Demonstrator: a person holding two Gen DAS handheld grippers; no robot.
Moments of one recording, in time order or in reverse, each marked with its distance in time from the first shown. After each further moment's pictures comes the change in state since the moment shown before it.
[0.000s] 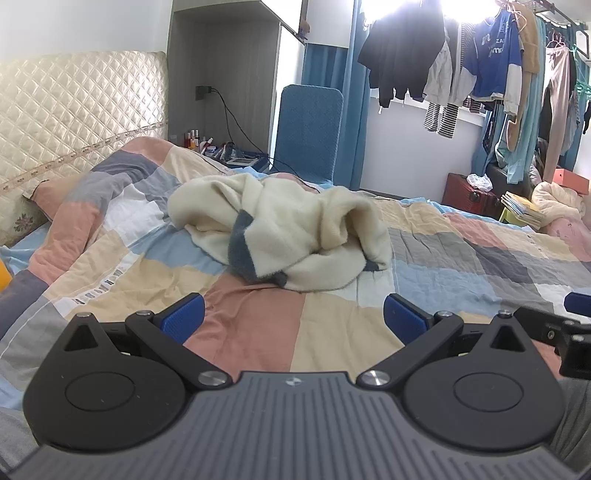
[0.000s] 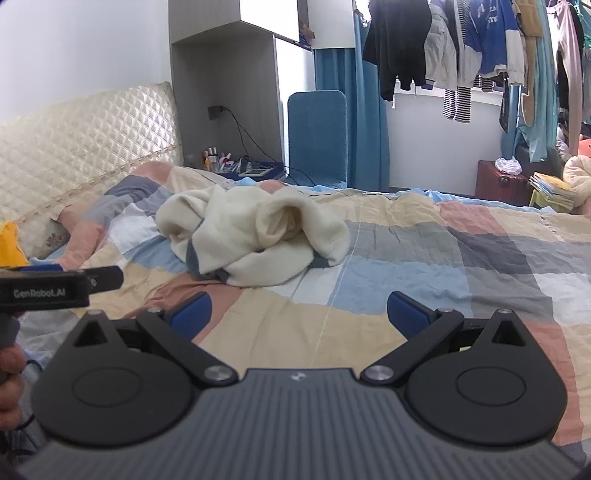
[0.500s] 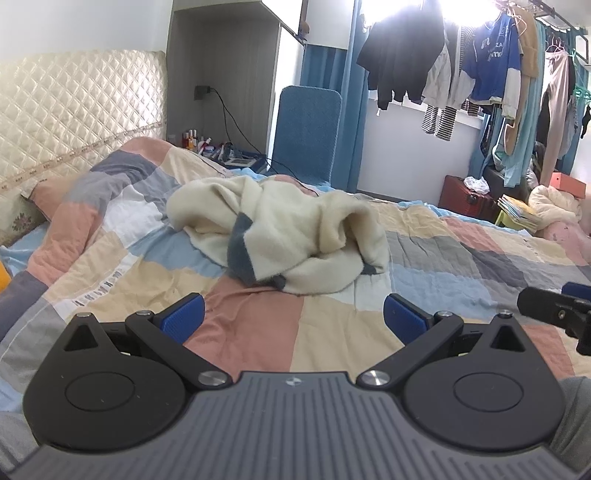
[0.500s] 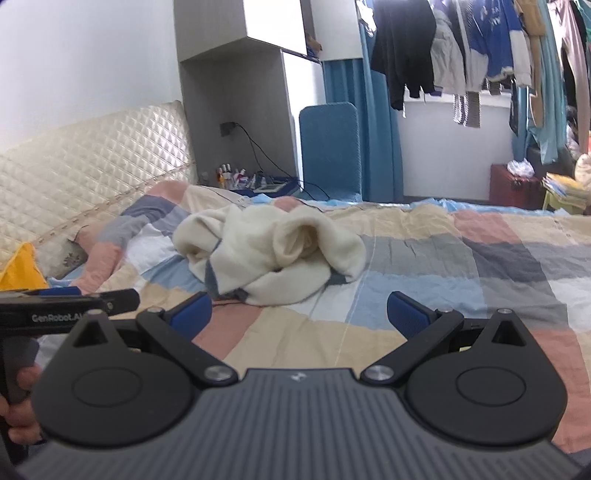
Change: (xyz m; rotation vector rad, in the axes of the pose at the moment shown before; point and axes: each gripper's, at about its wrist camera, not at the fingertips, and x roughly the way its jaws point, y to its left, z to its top) left arm -0.006 0.004 0.011 -0.009 0.007 -0.017; right arm -0.009 0.002 0.012 0.034 -0.048 0.056
